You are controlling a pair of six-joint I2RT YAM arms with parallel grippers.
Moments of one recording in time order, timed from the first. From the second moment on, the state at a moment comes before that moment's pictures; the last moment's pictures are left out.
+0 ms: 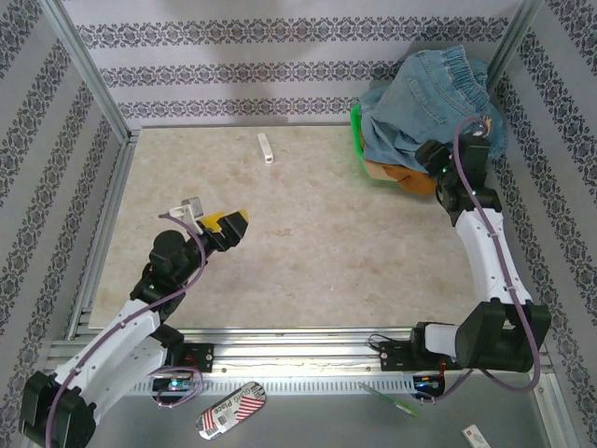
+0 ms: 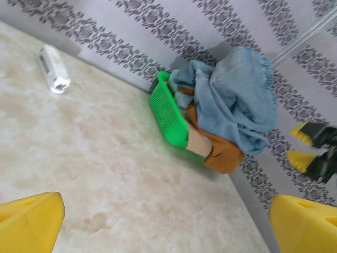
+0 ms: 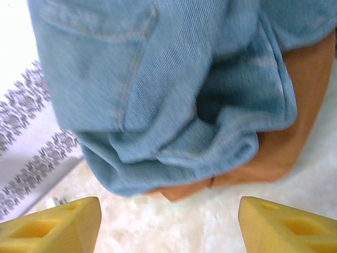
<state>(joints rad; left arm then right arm) -0.39 0.71 0.37 0.24 0.12 -0.73 -0.12 1.28 1.16 -0.38 -0.05 0.71</state>
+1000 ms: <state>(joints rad) -0.39 0.49 0.42 -0.06 0.05 -0.70 0.02 1.52 1.55 -0.42 -0.03 0.68</state>
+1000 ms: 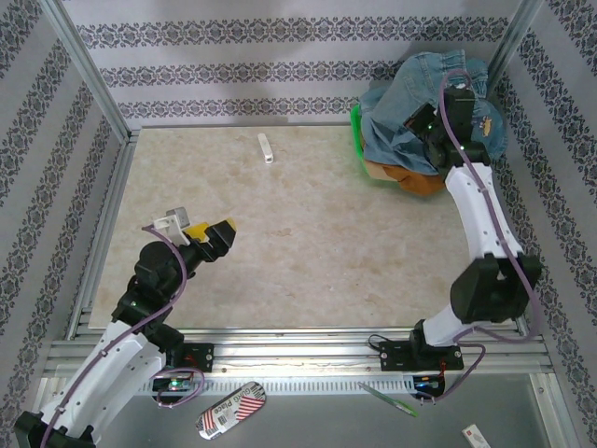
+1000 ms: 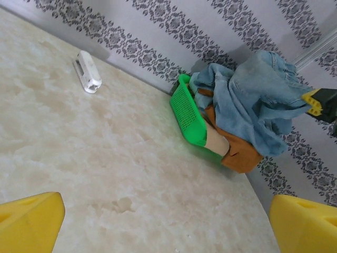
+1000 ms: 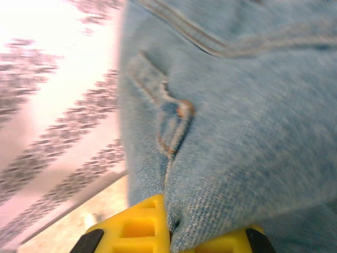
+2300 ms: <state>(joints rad) -1.01 1.25 1.00 -0.60 -0.33 -0.36 0.19 0.86 0.84 -0.57 -0.15 0.68</state>
